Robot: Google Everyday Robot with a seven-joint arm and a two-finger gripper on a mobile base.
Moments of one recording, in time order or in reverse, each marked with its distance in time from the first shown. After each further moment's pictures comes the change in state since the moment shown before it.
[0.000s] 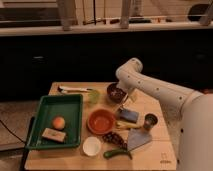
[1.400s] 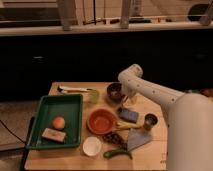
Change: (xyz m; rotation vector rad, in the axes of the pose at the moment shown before) arm 0.007 0.018 0.063 -0.069 -0.038 0.018
